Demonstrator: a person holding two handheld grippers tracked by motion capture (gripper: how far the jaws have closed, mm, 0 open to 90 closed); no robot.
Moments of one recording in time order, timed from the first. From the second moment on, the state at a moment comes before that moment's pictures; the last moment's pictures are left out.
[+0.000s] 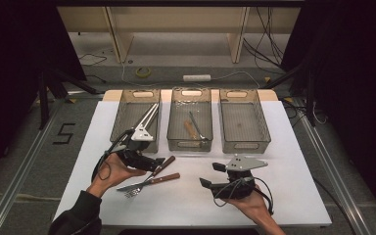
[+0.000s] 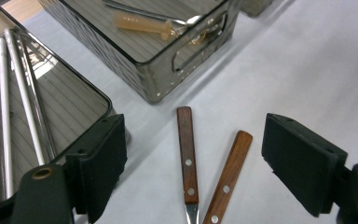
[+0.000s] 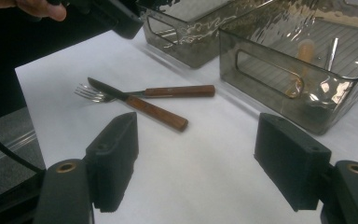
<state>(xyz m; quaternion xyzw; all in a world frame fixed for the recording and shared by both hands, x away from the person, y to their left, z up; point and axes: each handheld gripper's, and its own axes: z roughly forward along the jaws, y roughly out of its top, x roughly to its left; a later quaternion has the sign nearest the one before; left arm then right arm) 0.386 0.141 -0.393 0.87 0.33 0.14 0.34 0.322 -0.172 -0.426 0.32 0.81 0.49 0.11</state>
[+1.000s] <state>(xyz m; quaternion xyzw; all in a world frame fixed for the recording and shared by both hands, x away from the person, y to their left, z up) 0.367 0.130 -0.424 0.92 0.27 0.11 0.24 0.324 -0.179 -0.425 0.32 0.80 0.49 0.11</state>
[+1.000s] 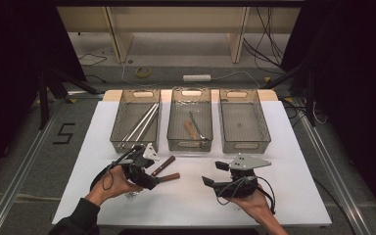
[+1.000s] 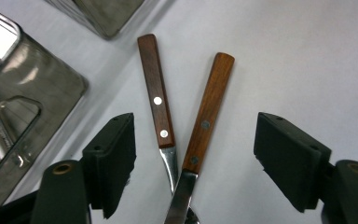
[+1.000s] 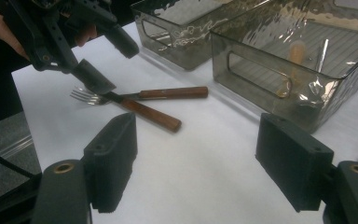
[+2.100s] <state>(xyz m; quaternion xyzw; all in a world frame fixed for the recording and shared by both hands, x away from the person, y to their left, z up) 0.366 0.125 -0.456 0.95 0.23 0.09 0.19 0.323 -0.178 -0.426 0.32 0.80 0.49 0.11</state>
